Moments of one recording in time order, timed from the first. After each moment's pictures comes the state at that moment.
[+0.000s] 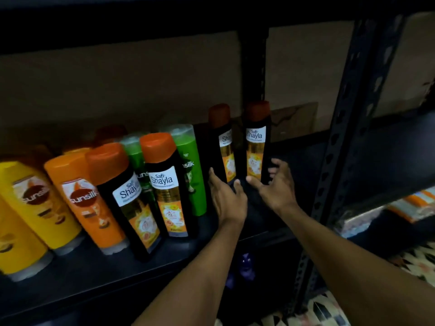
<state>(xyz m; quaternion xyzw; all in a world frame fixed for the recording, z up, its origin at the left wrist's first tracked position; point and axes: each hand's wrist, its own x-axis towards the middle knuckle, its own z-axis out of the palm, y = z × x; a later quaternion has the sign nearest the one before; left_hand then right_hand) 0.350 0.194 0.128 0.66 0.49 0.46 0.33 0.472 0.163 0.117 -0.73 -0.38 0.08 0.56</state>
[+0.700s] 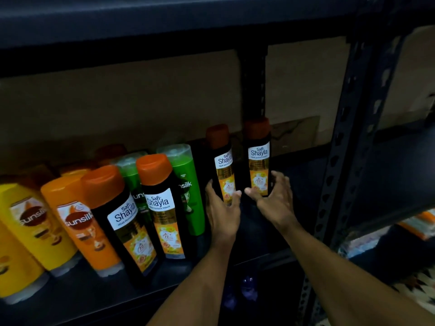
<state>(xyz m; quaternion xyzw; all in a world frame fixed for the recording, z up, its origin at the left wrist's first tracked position) 0.354 0.215 0.123 0.63 0.47 0.50 0.36 0.481 0.177 0.120 -0.72 -0.38 0.10 0.57</state>
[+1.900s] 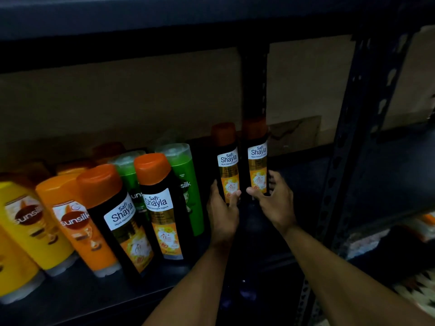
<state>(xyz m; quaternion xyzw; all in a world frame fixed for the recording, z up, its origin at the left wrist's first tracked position) 0.357 0.223 0.123 0.65 0.43 0.51 0.37 0.490 0.188 0.113 -0.66 -0.40 0.09 0.62</state>
